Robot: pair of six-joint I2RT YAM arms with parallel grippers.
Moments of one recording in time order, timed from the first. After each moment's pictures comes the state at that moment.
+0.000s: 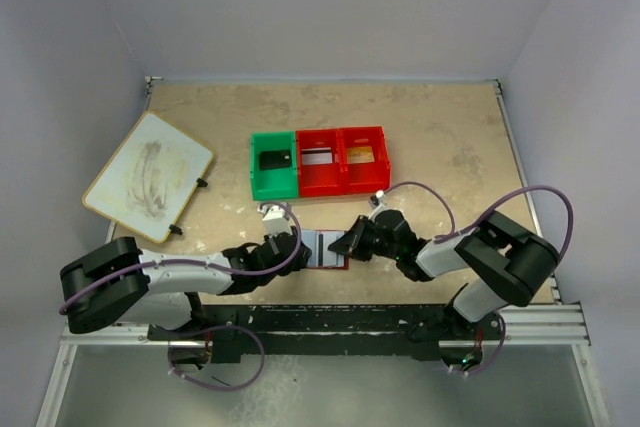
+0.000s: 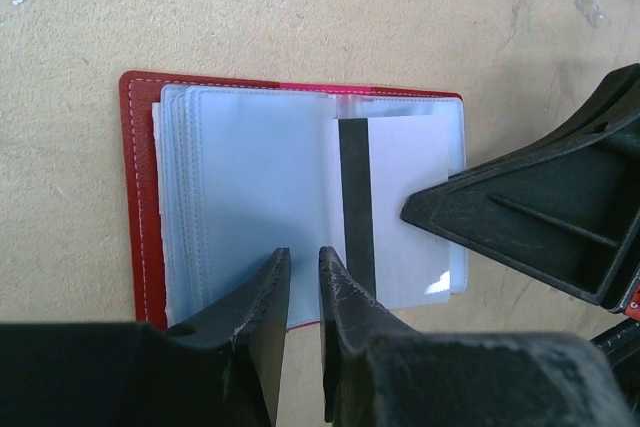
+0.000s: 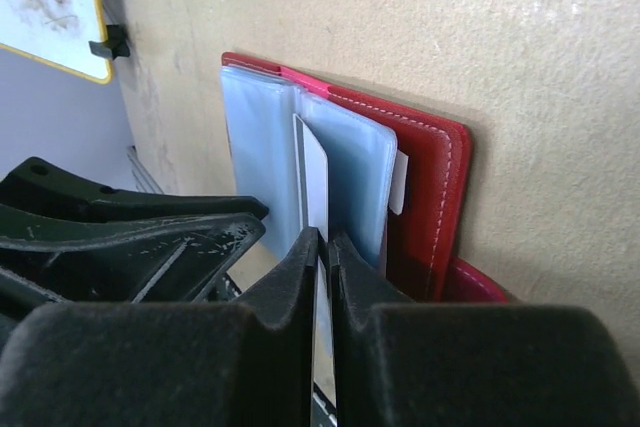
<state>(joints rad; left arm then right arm) -1.11 1.28 0.38 0.18 -0.45 -1.04 0.78 1.54 0.28 0.72 -0.19 1.15</state>
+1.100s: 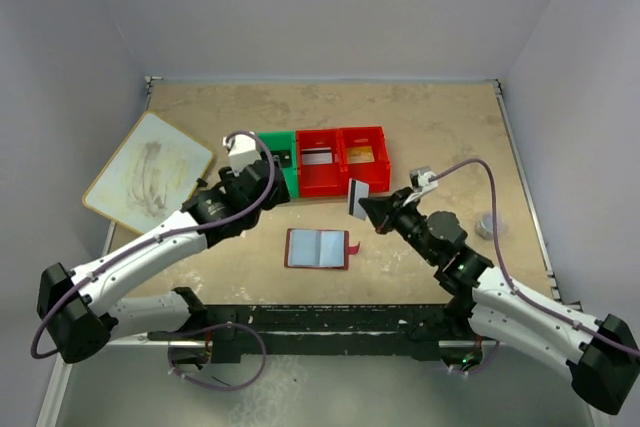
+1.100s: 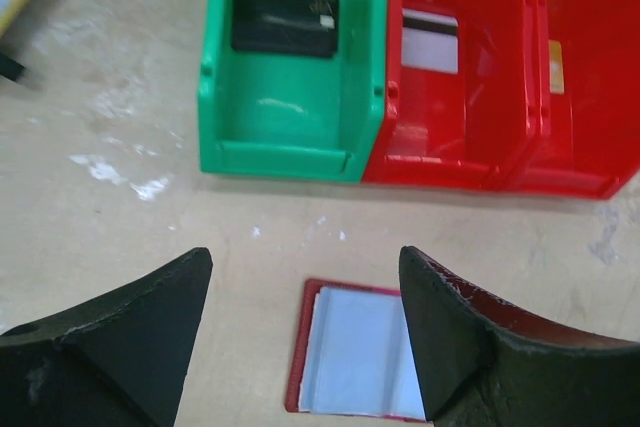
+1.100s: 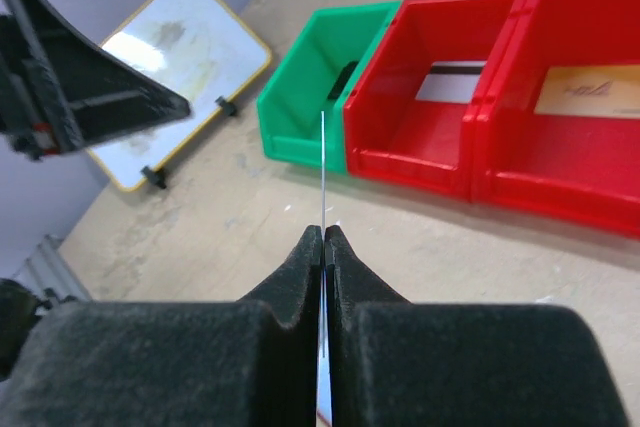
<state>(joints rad) -0.84 1.12 0.90 -0.53 -0.63 -0.81 0.78 0.72 0.31 0.37 0.12 0.52</state>
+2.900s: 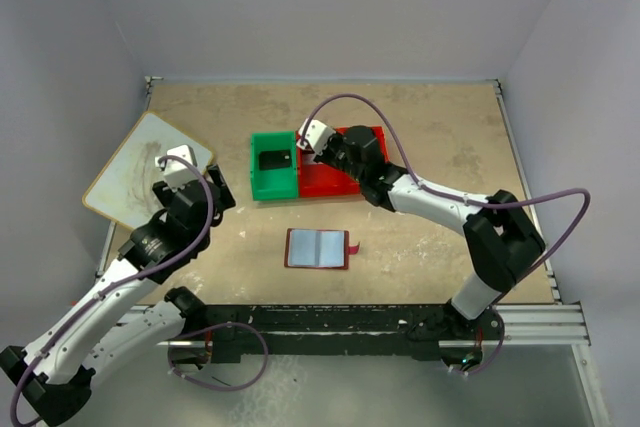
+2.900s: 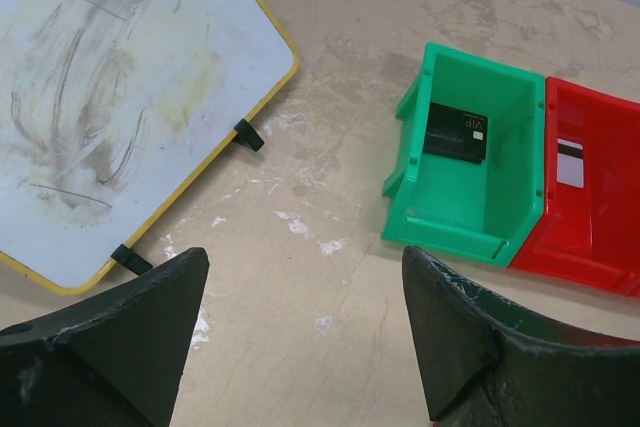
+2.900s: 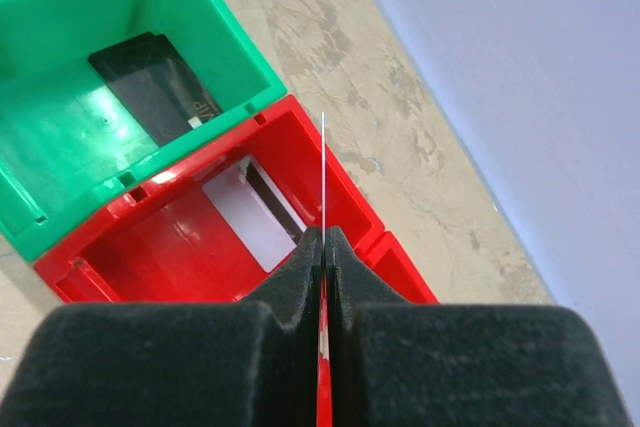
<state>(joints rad) -0.66 0.71 0.81 -0.66 -0.82 -0.60 0.72 1.64 1.06 0.30 0.07 -0.60</state>
